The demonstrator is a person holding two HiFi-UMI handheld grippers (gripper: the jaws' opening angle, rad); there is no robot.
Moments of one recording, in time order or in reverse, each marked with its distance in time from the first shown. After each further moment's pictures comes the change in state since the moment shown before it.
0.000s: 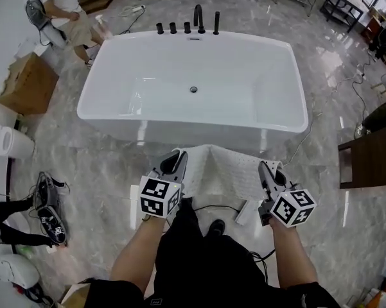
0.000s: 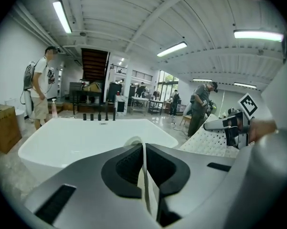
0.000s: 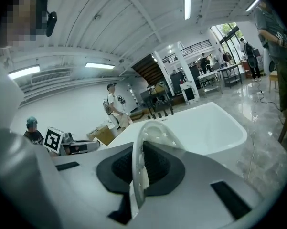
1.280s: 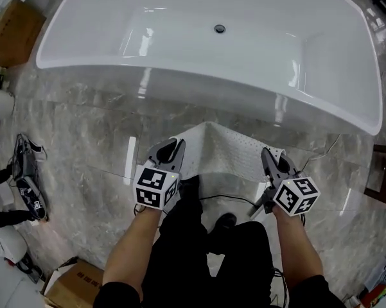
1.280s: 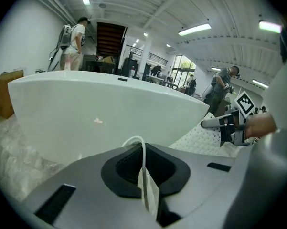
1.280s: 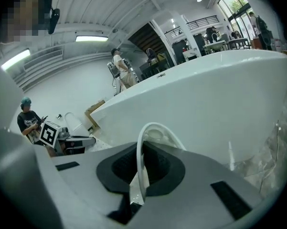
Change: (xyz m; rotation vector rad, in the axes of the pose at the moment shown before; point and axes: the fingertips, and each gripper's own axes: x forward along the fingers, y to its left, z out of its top) left arm 0.196 0.176 -0.353 -0.136 0.195 0.081; right arm 0.298 -0.139 -0.313 0.010 0.257 0.062
